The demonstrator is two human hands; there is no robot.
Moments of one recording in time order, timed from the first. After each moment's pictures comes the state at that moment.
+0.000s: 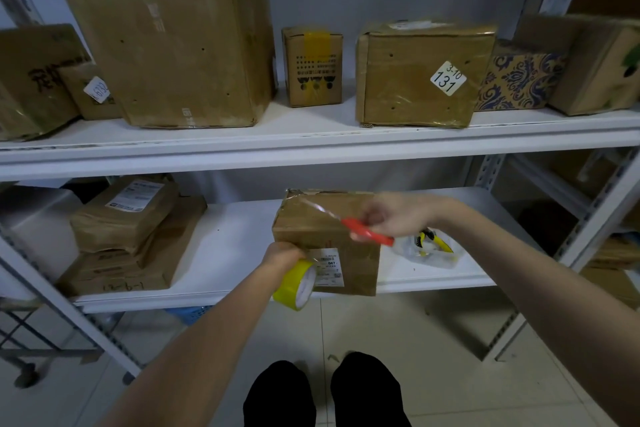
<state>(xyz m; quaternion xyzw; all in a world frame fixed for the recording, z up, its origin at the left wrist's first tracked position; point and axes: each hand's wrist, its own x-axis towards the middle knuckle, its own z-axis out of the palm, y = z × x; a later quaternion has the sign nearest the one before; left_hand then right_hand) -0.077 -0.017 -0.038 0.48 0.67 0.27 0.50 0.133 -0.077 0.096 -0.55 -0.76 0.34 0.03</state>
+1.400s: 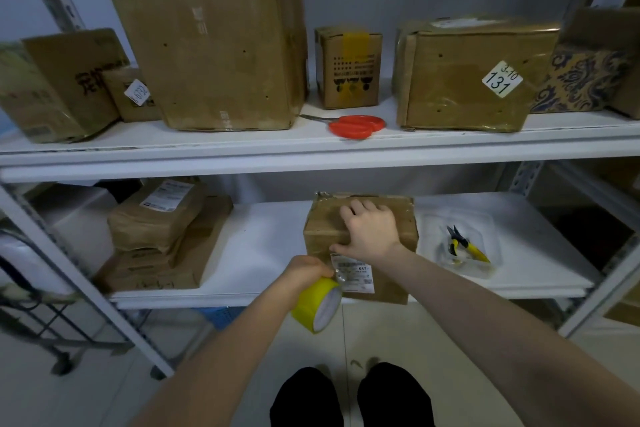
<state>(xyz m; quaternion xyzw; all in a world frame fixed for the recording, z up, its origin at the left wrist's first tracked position) -0.101 -0.021 -0.045 0.51 0.63 0.25 0.53 0.055 -0.013 -0.011 -0.61 -0.77 -0.15 0.09</state>
